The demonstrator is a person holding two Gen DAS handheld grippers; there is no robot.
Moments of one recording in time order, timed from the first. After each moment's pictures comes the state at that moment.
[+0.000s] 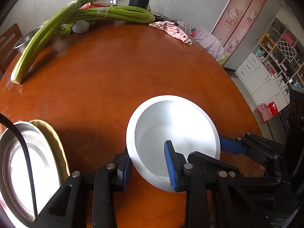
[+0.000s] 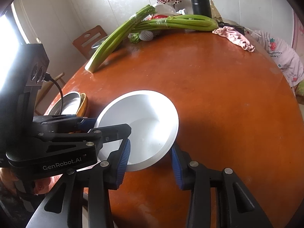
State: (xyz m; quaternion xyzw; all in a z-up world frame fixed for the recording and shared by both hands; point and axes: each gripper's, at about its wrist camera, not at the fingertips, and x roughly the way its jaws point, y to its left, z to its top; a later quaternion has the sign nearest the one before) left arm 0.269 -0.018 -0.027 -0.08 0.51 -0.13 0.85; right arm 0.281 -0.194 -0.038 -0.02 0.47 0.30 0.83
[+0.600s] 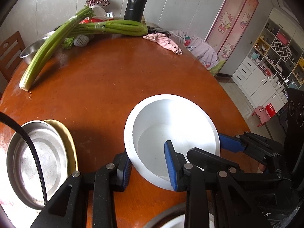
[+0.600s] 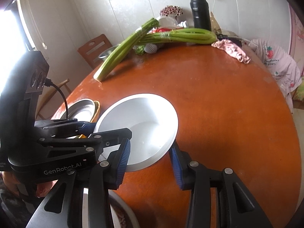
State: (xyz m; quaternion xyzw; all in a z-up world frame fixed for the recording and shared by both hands) left arm 0.236 -0.024 0.010 -0.07 0.47 -0.13 0.87; right arm 0.248 -0.204 -0.003 -0.01 0.43 0.30 0.85
